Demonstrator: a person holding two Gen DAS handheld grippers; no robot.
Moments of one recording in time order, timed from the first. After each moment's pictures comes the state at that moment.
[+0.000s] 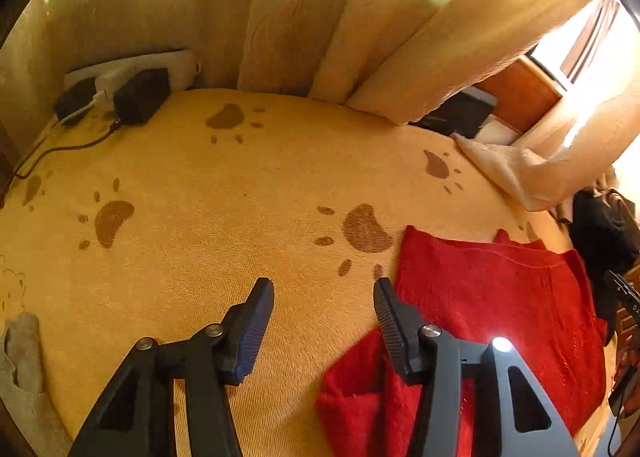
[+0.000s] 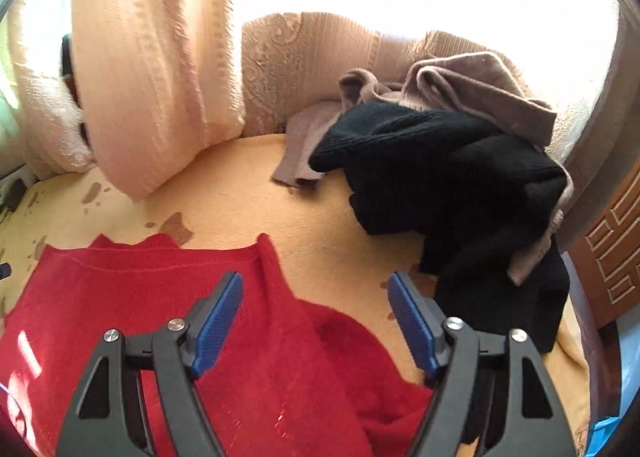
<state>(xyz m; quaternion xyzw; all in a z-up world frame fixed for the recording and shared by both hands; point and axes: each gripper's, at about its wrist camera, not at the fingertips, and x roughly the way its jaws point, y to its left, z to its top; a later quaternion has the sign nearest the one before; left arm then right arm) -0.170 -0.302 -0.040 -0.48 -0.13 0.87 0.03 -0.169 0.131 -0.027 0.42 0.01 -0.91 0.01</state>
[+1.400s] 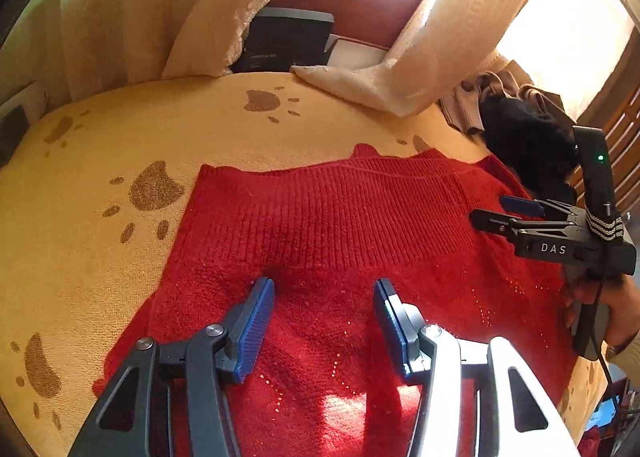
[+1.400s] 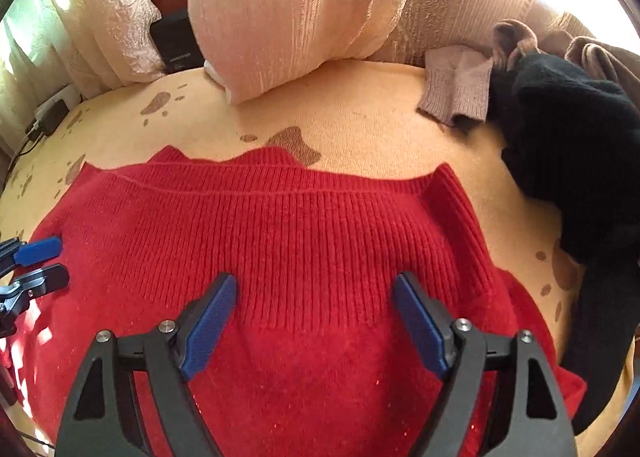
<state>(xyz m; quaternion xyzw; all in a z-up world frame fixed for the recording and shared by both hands) -0.184 -0.200 -0.089 -0.48 -0.08 0.86 0.16 -0.211 0.053 -0.103 0.51 0.04 -0.86 0.09</state>
